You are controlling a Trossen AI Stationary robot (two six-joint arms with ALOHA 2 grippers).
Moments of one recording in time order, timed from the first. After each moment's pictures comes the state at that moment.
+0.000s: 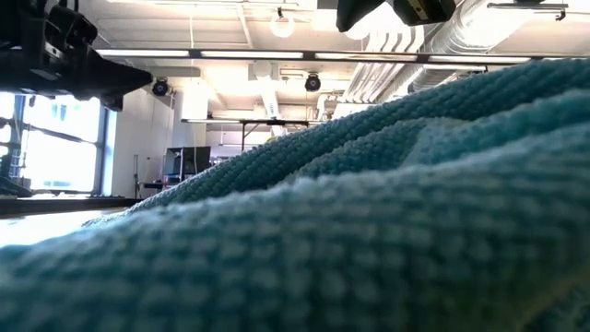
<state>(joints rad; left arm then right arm) 0.12 0.00 0.01 0.02 0.00 0.04 0.36 1.82 1.69 -0.96 0.19 1.18</state>
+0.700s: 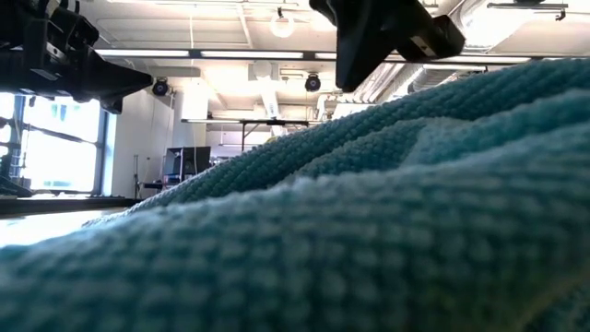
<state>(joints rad) 0.12 0.01 0.01 0.01 -0.01 0.01 0.37 1.96 1.69 -0.95 0.13 1.28</state>
